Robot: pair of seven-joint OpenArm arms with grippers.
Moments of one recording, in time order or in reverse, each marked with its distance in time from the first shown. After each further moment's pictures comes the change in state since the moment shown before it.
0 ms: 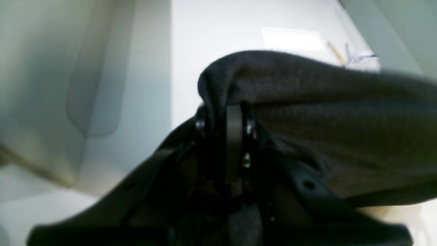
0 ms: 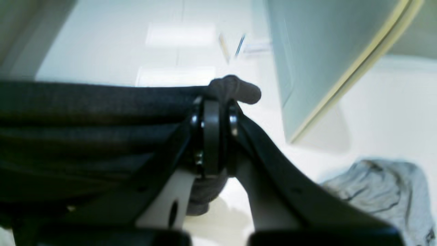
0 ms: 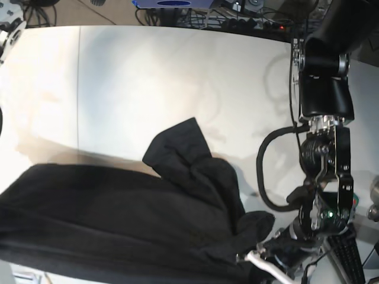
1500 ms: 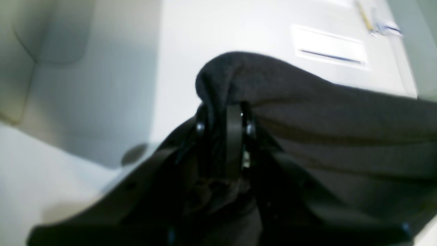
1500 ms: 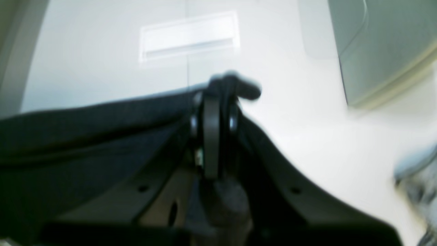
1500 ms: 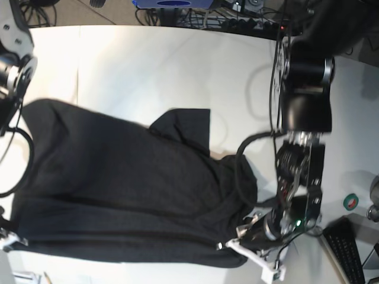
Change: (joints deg) left arm -3.4 6.1 -0.4 -23.2 0.7 0.5 -1.7; right arm 15.4 -5.9 -8.5 -34.1 -12.7 0.2 6.2
